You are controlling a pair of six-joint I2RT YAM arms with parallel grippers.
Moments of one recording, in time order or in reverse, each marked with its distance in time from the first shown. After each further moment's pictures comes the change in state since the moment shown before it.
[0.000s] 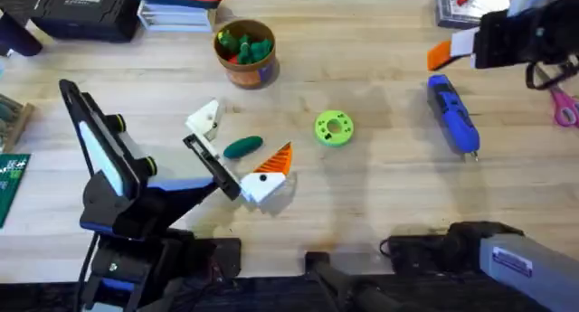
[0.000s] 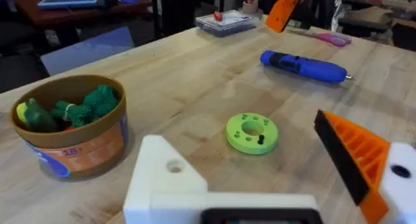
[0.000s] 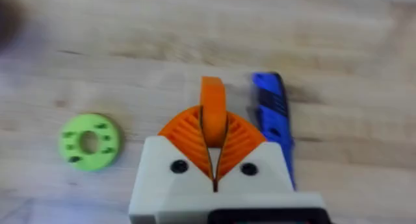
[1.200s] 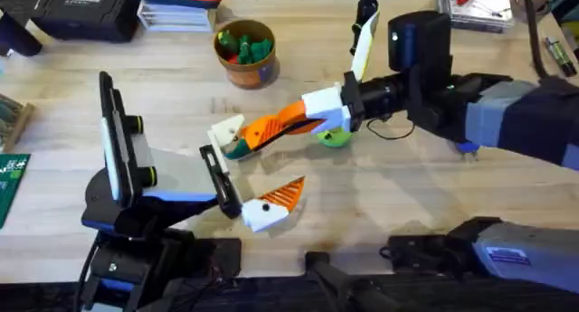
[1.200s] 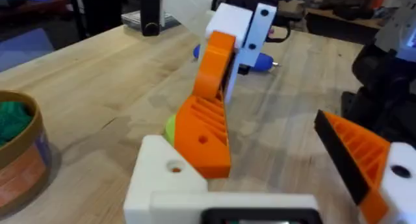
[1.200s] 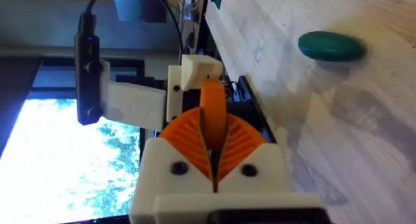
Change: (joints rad) left arm 0.000 0.000 0.003 -0.033 0.277 -0.004; right arm 0.466 0.236 -0.467 1.007 -1.149 0.922
